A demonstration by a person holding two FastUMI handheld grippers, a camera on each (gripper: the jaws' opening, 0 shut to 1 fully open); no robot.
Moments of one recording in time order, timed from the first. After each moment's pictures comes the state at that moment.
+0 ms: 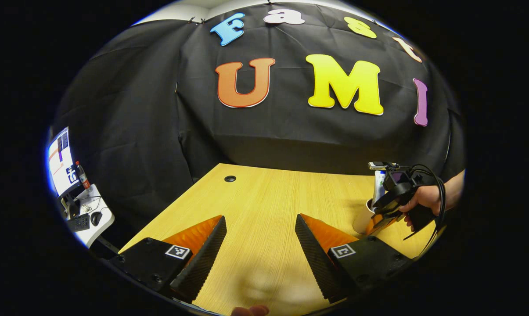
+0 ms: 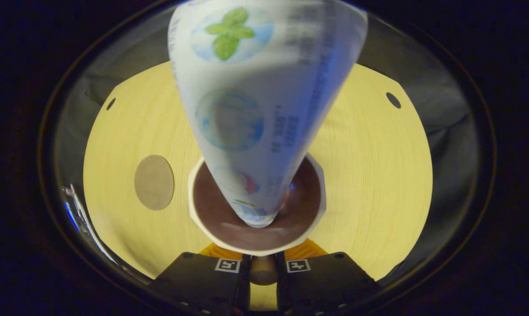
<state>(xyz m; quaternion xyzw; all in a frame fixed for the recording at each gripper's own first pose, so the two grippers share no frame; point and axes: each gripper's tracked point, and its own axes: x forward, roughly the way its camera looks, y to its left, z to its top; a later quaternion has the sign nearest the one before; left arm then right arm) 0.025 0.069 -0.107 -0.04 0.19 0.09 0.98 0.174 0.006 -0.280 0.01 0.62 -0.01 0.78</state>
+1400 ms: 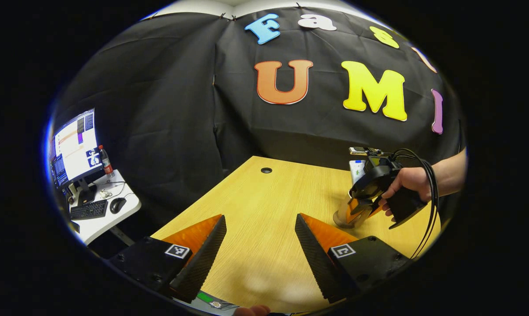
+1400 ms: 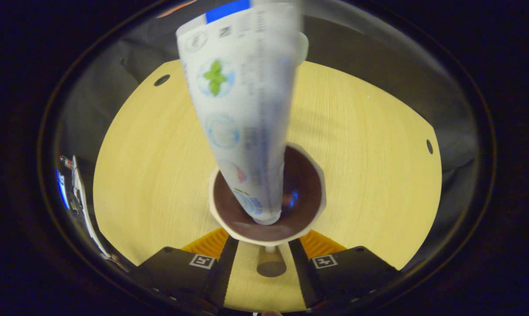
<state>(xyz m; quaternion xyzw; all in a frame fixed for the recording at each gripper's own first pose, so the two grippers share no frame) -0.034 0.152 -0.117 -0.07 0.20 0.16 0.97 0.175 0.176 -0.258 -0.07 0.60 0.08 0.79</state>
